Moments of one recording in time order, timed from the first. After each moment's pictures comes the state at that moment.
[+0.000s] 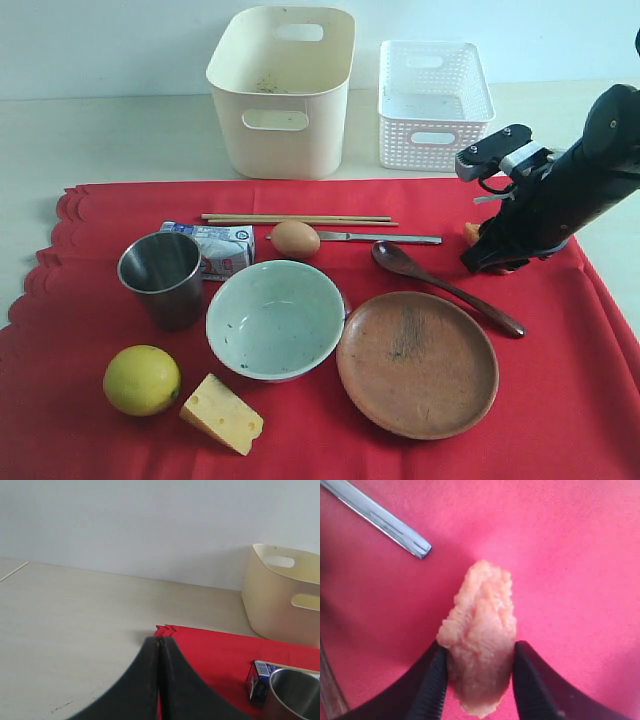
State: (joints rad) left arm 0.04 0.01 0.00 -0.07 0.20 -0.05; right arm 0.18 1.88 -0.90 0.27 0.38 -0.60
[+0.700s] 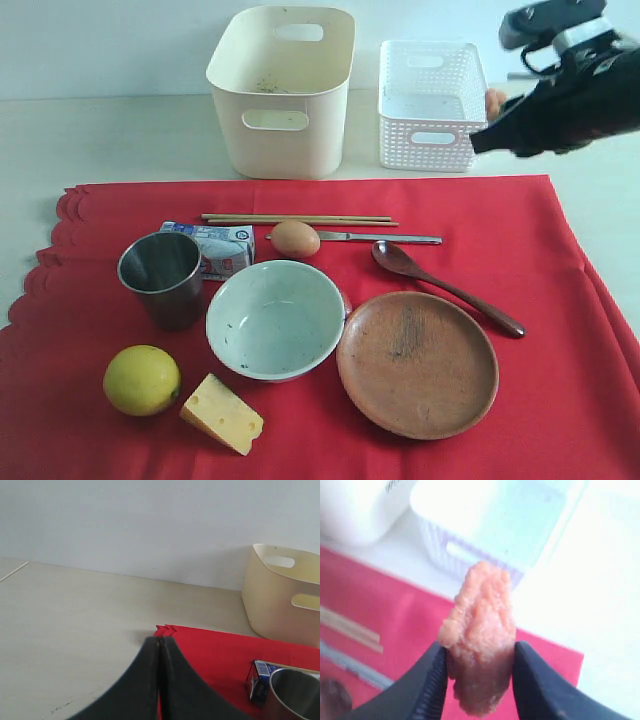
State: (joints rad) left arm 0.04 0.01 0.00 -0.07 0.20 -0.05; right arm 0.18 1.59 -0.90 0.38 0.20 -0.53
